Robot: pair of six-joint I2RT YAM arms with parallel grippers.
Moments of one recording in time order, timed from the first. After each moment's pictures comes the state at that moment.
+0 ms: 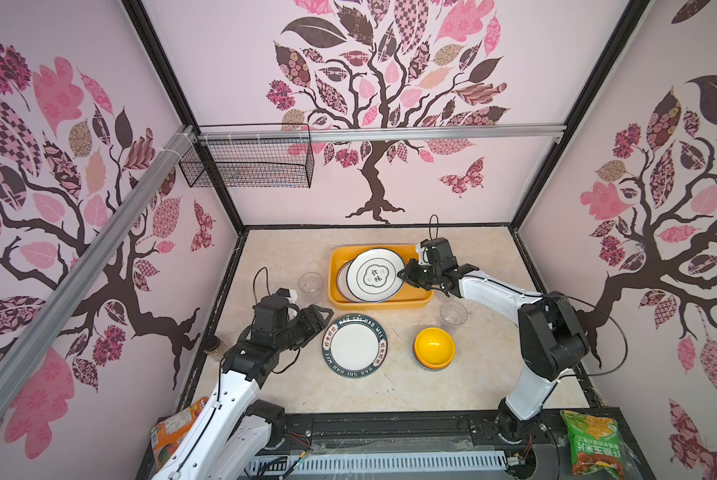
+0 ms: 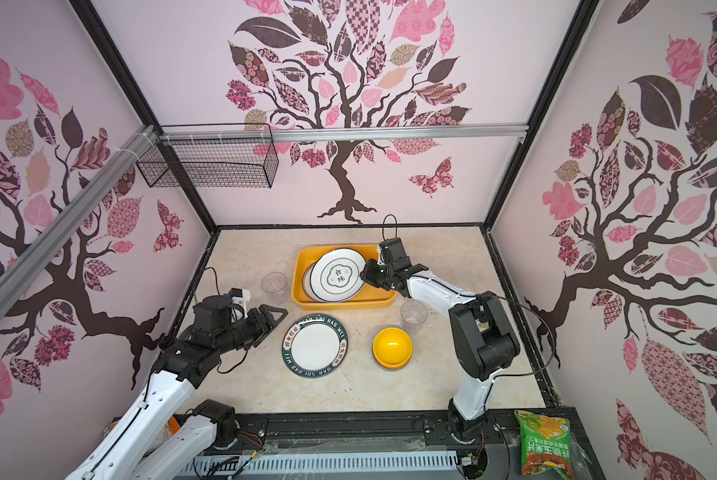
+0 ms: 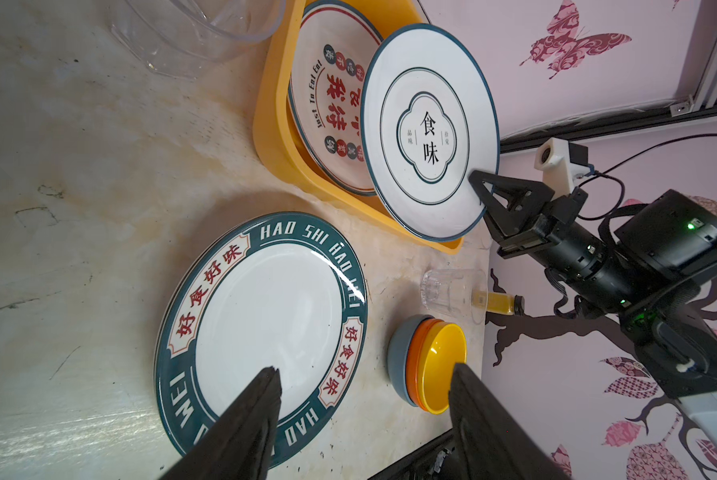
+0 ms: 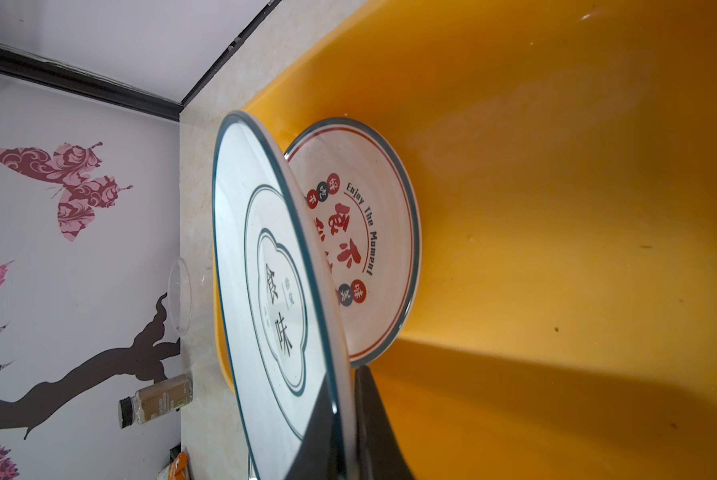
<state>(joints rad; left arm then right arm) -0.29 0.76 0.63 -0.53 0.35 -0.91 0.43 1.78 1.21 -0.15 -0.33 0.81</state>
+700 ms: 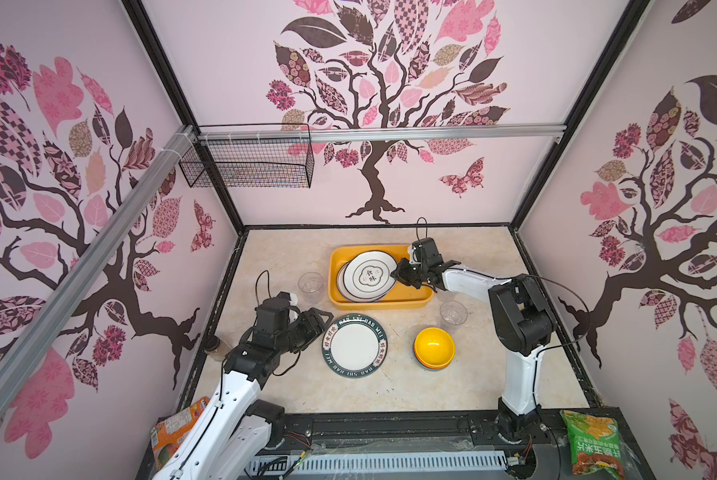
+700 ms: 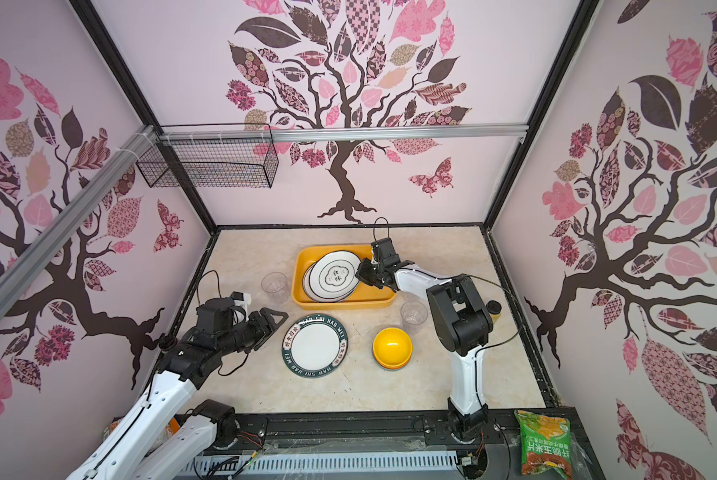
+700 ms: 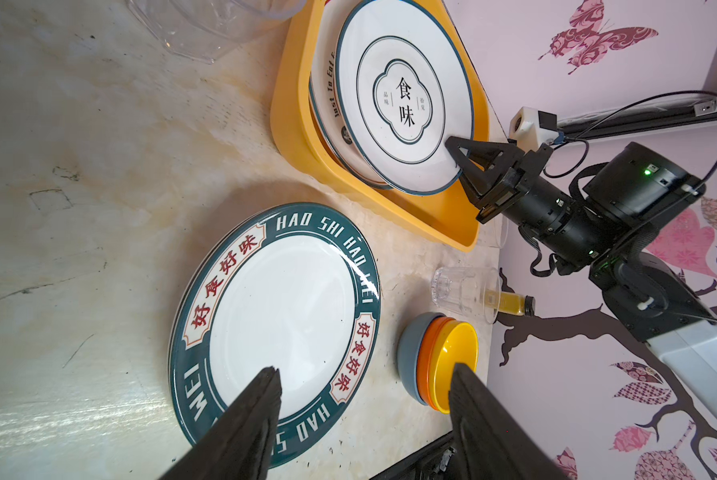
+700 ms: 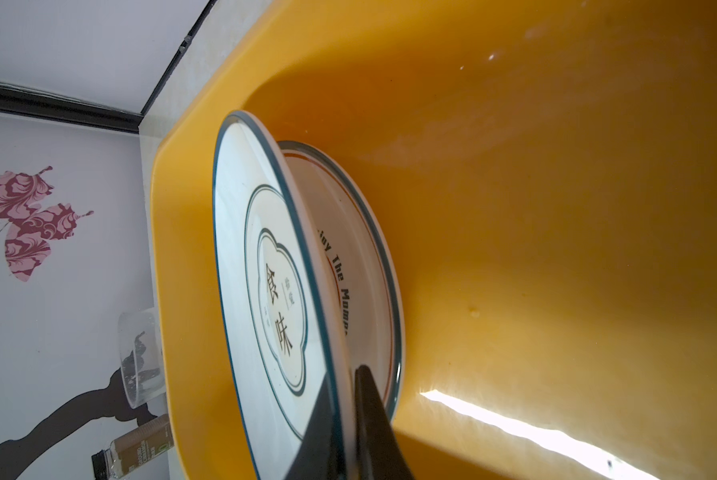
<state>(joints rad) -0.29 0.76 0.60 -0.52 0.35 -0.92 0.43 2.00 1.34 -0.10 -0.33 0.85</state>
